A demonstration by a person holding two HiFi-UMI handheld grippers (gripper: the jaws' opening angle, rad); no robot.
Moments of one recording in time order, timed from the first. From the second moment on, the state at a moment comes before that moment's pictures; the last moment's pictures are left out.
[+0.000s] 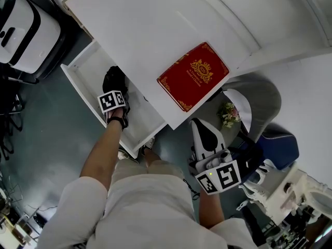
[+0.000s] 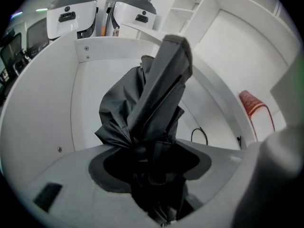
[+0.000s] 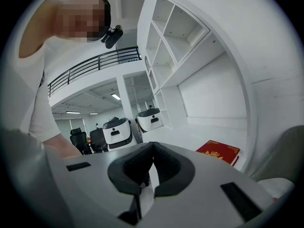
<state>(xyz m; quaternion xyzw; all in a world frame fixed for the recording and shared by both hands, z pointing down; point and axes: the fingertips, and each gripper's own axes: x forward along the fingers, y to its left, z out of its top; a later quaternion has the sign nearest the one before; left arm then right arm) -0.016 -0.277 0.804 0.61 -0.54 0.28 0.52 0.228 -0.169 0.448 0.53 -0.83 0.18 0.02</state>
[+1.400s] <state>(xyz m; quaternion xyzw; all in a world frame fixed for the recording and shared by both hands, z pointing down) -0.009 -0.276 0.707 0.72 -0.50 0.19 0.45 0.189 -0.163 0.428 0.49 -0.85 0.17 -0.03</state>
